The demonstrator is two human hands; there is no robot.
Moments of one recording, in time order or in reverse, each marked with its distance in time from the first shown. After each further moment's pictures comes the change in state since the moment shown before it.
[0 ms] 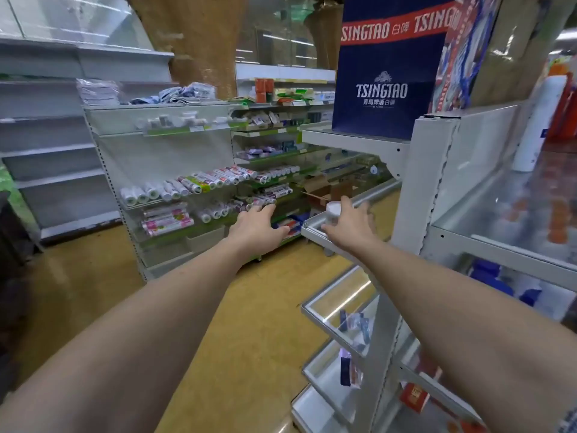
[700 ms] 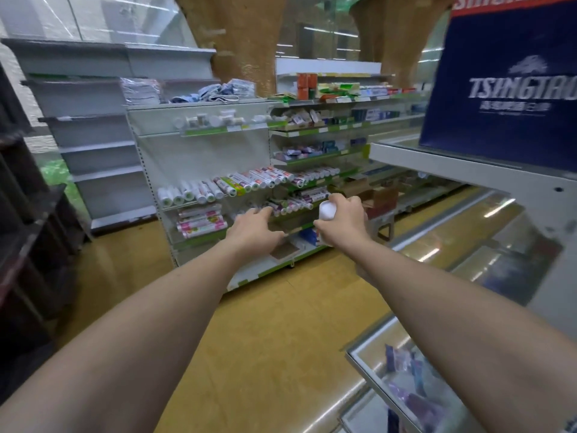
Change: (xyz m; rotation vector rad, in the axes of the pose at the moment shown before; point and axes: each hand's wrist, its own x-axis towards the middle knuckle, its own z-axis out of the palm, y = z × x) left_hand 0.118 -0.103 -0.030 0.063 -0.014 -0.176; right_hand 0.124 -0.111 0.082 0.256 -0.033 -0.148
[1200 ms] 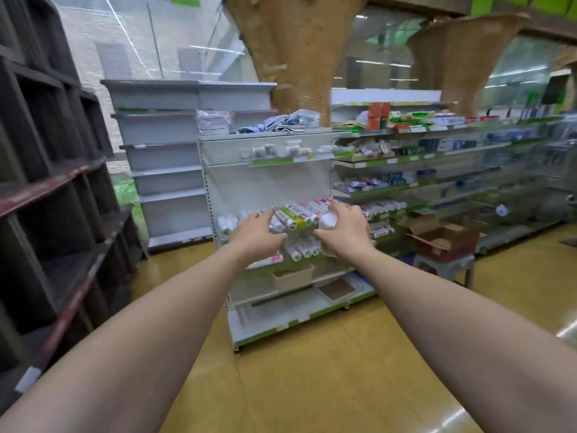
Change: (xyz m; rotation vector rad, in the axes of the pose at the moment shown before) left_hand 0.138 -0.203 -0.102 -0.016 0.165 -0.096; right_hand 0.133 -0.184 0.165 0.039 -0.070 -0.174
